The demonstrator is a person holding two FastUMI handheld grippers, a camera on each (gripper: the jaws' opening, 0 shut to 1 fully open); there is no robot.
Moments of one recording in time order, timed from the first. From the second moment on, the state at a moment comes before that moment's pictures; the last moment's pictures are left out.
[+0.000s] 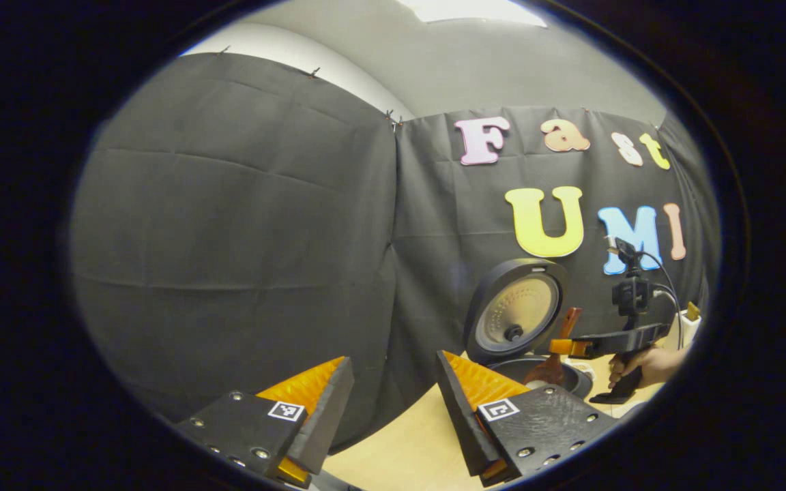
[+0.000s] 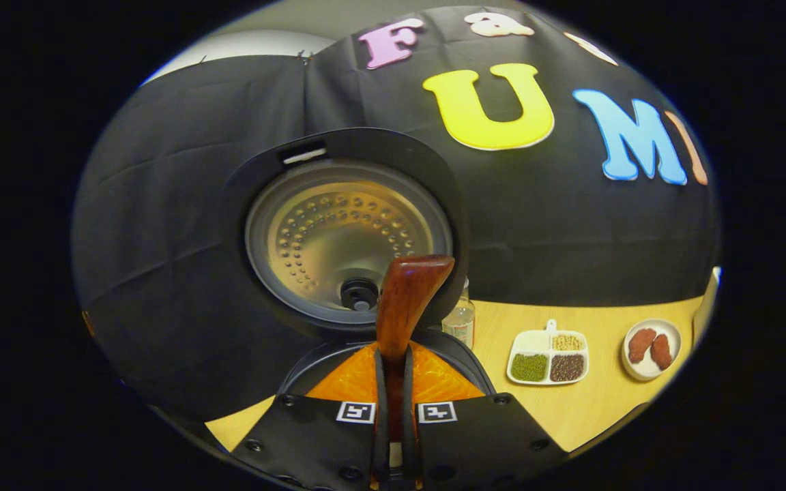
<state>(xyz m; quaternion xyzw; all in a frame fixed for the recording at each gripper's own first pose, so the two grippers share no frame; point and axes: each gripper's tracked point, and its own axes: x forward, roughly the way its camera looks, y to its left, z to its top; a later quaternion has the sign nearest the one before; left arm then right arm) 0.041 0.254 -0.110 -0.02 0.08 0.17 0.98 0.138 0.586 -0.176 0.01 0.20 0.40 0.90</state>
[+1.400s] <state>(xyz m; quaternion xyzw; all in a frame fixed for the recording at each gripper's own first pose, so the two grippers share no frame) 0.098 0.201 -0.091 -0.03 0.04 0.10 0.99 0.146 0.516 -0.097 0.08 0.16 0.37 0.91</state>
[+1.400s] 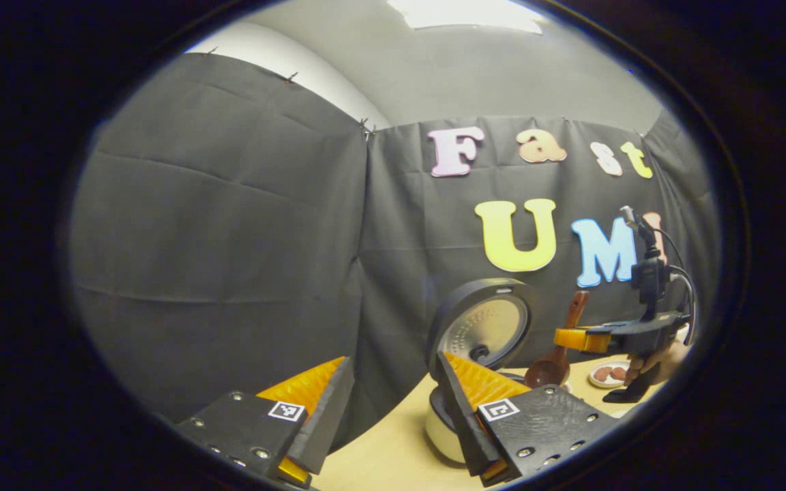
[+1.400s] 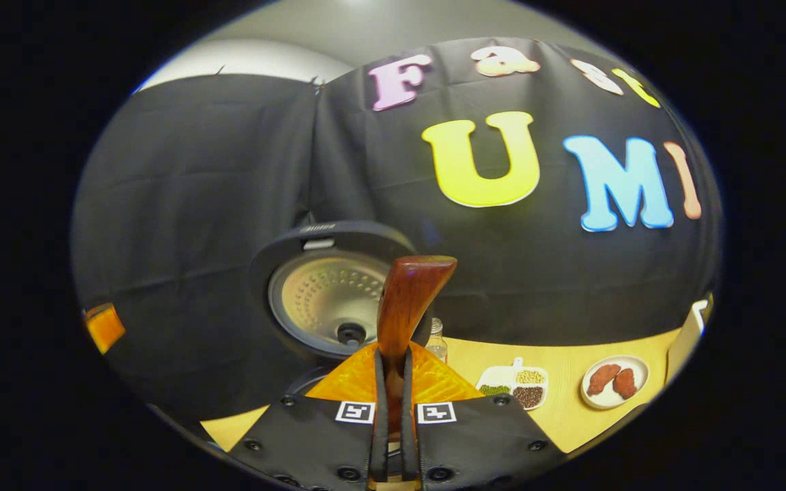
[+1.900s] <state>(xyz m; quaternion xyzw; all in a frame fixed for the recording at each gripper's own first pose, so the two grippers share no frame) 0.143 0.134 -0.085 -0.05 0.03 0.02 1.00 0.188 0.374 -0.069 0.17 0.16 0.23 0.94</state>
